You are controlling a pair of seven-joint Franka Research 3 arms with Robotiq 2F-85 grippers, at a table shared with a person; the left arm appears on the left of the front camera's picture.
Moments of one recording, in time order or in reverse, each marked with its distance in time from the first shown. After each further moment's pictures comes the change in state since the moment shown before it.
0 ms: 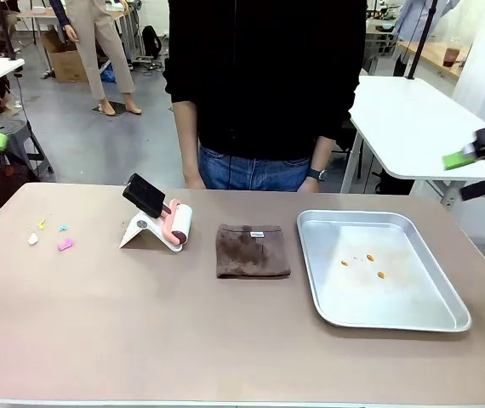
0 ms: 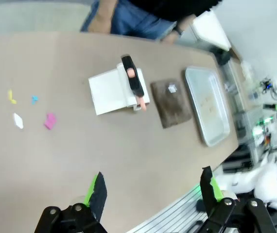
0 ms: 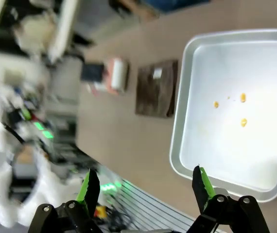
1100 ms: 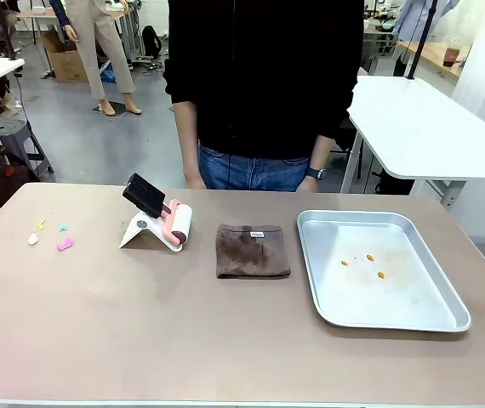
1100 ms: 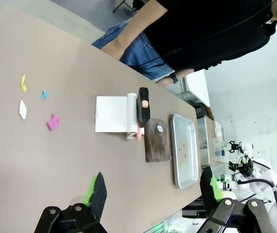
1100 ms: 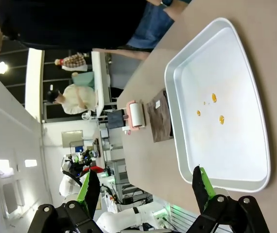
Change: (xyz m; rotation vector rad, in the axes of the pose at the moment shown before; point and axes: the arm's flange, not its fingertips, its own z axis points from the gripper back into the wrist) left arm -0.022 0.056 0.006 -0.094 -0.199 0.286; right arm -0.014 -0.126 0.050 0.188 -0.151 -0.351
